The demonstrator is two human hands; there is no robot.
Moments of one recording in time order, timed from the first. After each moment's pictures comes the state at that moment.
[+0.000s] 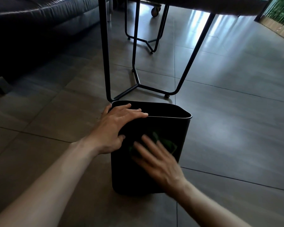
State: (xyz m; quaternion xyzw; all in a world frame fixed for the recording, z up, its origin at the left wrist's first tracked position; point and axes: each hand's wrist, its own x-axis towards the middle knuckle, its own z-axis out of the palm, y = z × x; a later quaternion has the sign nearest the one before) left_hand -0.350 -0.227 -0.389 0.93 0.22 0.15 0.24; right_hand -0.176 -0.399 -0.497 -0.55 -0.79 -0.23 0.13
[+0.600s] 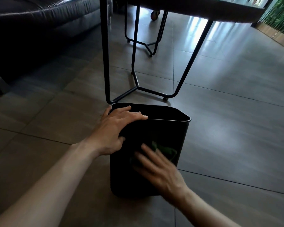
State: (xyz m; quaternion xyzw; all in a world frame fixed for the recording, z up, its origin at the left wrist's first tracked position) left_hand -0.349 -0.225 -0.392 0.93 0.22 0.15 0.24; right_hand -0.173 -0.415 -0.503 -0.53 -0.82 -0.19 0.11
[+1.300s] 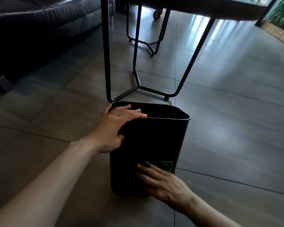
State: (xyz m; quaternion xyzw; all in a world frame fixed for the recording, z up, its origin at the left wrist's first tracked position) left_hand -0.349 -0.227 -0.391 0.93 0.22 0.15 0.25; right_hand -0.162 -0.439 -0.514 -0.45 -0.89 -0.13 0.02
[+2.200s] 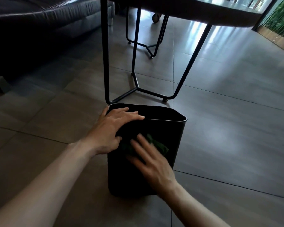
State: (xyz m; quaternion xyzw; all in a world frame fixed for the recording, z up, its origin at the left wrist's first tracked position) left_hand -0.347 -0.226 -0.392 0.93 0.23 0.16 0.25; right_hand -0.185 -0.393 -0.484 -0.57 -0.78 -0.18 0.16
